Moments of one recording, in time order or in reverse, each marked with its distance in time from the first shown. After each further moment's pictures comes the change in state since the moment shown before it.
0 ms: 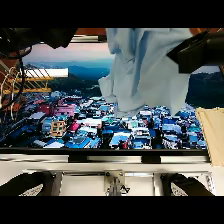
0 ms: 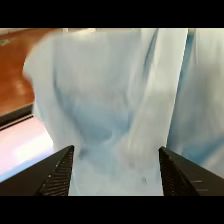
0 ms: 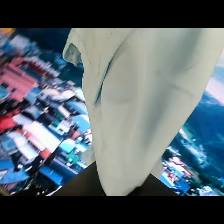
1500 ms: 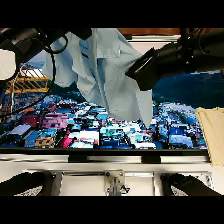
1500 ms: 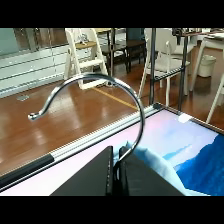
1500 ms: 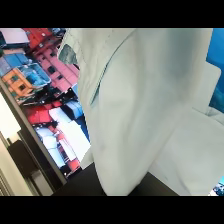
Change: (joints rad) left arm -0.105 -0.111 0.002 0.067 0.310 0.079; right arm 0.205 -0.091 0.000 0.094 -0.005 0.004
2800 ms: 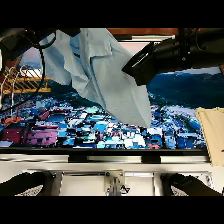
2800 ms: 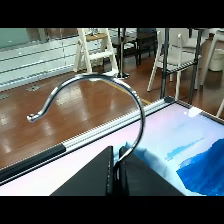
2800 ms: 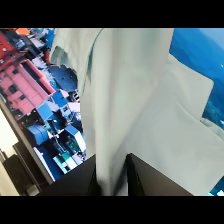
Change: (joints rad) left arm 0.060 0.029 0.000 -0.027 -0.064 0.000; right arm 0.001 -0.024 0.000 0.007 -0.064 -0.006
